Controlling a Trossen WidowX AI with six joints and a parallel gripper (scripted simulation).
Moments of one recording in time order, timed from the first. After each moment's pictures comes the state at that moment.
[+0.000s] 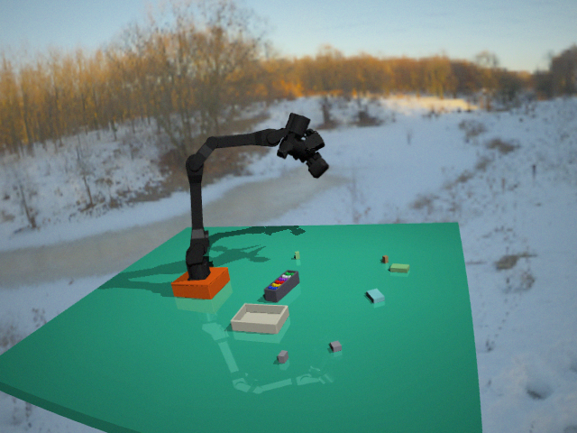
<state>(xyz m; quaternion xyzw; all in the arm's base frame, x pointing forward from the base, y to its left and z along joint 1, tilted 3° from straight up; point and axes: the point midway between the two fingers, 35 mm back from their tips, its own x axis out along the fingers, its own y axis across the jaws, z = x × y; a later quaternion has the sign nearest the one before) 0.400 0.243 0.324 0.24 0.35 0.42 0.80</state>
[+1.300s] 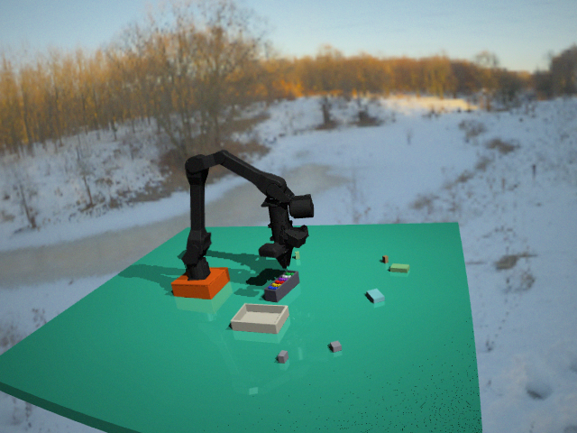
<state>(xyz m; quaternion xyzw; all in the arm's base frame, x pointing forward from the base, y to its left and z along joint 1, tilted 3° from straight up) 0.300 -0.008 0.052 0.15 0.70 -0.12 0.69</state>
